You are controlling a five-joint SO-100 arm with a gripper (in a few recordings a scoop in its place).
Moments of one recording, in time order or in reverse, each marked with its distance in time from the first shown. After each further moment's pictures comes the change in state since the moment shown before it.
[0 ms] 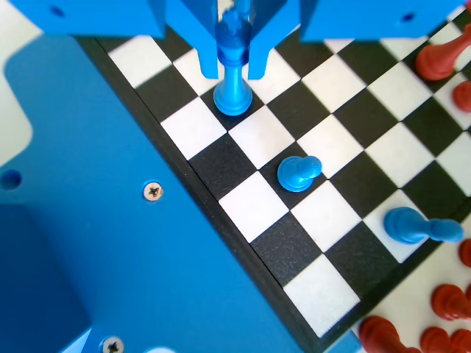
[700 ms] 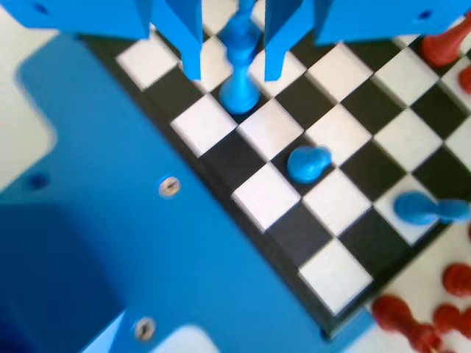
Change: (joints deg) arm -0.3 -0.1 -1.5 2.9 2.5
